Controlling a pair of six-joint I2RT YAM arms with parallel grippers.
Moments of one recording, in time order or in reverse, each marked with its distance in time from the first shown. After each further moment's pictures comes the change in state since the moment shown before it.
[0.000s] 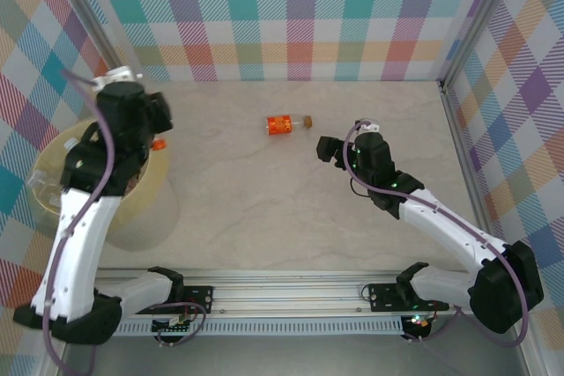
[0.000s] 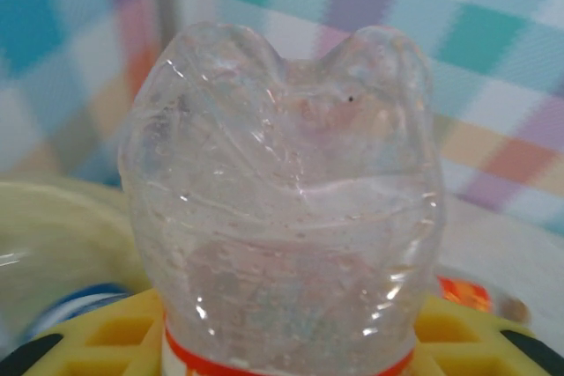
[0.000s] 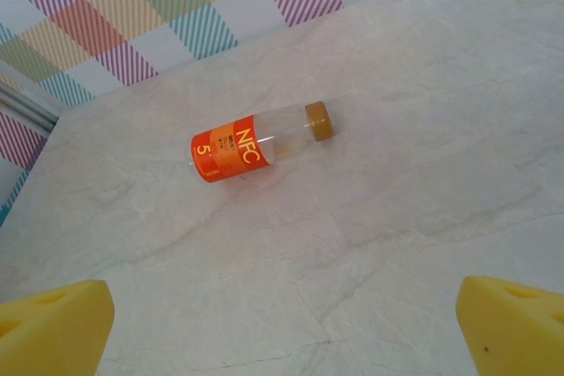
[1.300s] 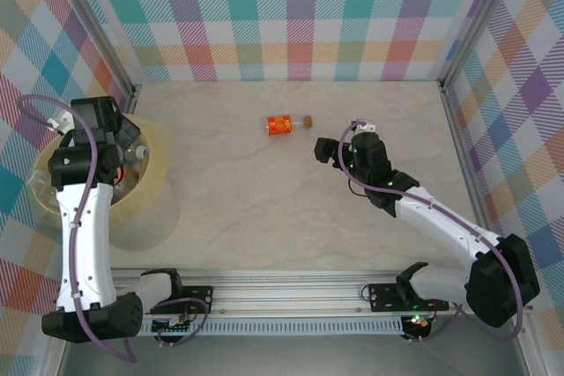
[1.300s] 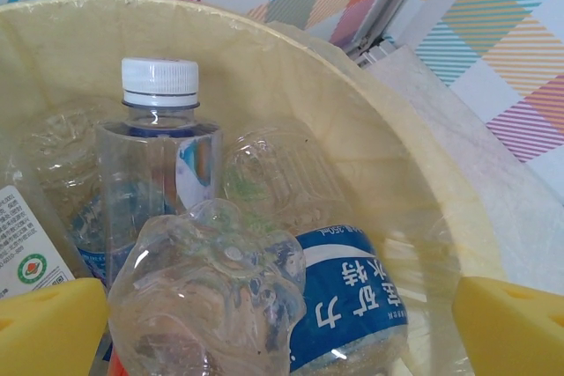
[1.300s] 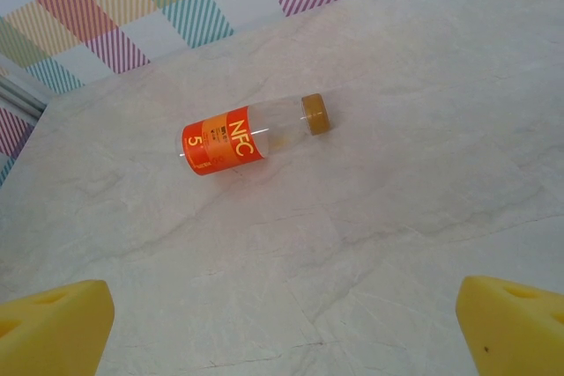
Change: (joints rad) left arm 0.399 0.029 -0.117 -0.168 0.100 -0.272; right arm 0.000 0.035 -0.004 0.021 -0.003 -0.024
